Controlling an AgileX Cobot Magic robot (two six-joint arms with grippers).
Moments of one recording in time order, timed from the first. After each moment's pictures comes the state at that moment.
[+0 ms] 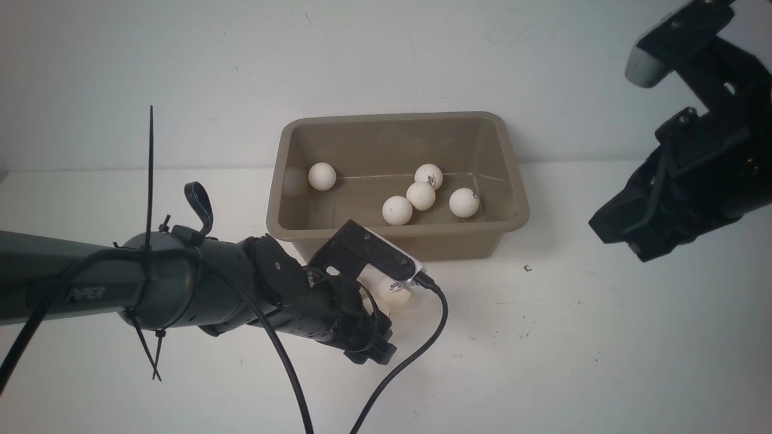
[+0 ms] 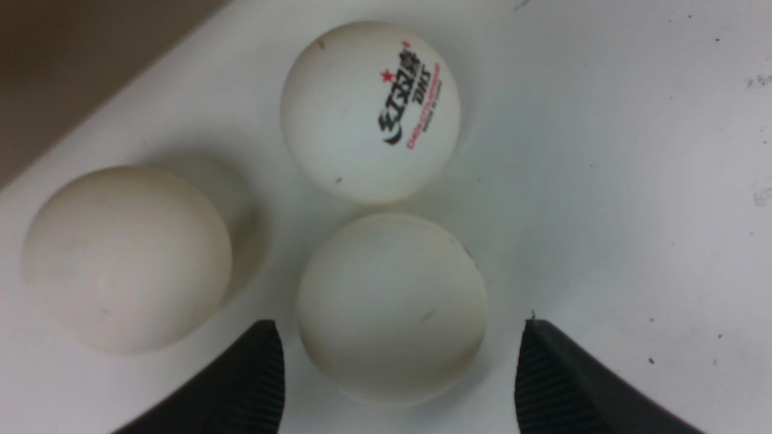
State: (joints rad) right arm 0.33 1.32 -1.27 0.32 1.17 -0.54; left arm -0.51 1.88 -0.95 -0.83 0.15 0.93
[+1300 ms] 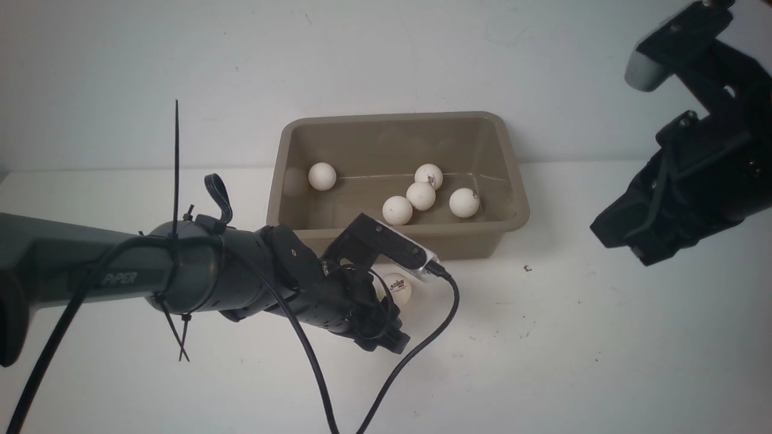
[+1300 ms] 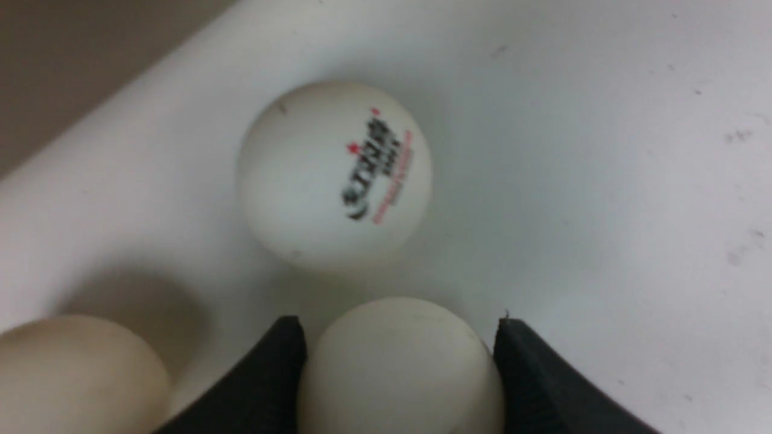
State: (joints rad) right arm 0.33 1.32 -1.27 0.32 1.18 -0.54; left arm -0.51 1.93 -1.03 -0.85 0.24 0.93
